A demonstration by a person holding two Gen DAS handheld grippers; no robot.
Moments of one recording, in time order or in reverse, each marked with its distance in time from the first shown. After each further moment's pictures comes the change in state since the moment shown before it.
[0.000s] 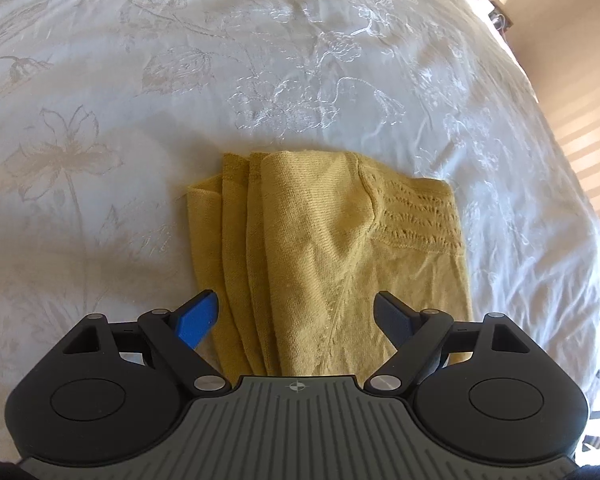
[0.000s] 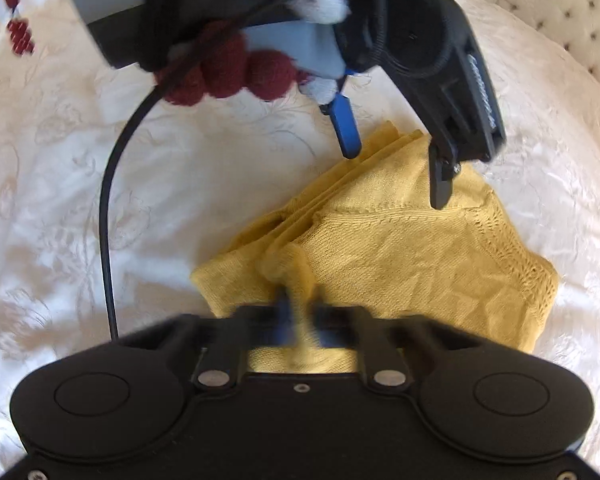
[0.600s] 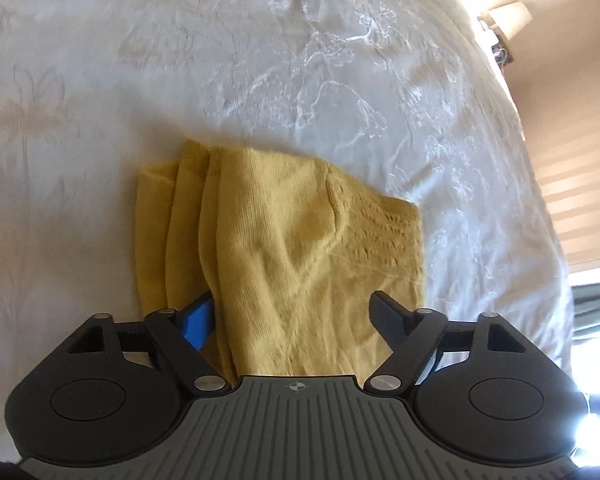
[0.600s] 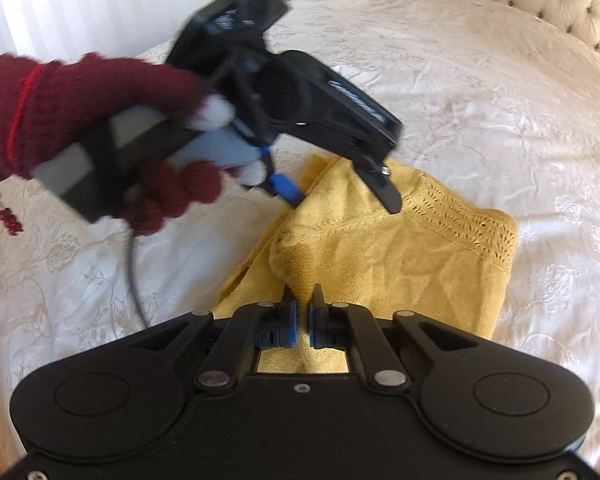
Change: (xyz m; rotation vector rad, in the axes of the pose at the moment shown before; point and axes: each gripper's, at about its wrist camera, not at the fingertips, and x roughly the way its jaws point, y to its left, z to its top) left arm 0.019 -0.014 0.008 -0.105 -0.019 -0.075; right arm -0.040 -0.030 -0.001 0.238 -0.083 0.010
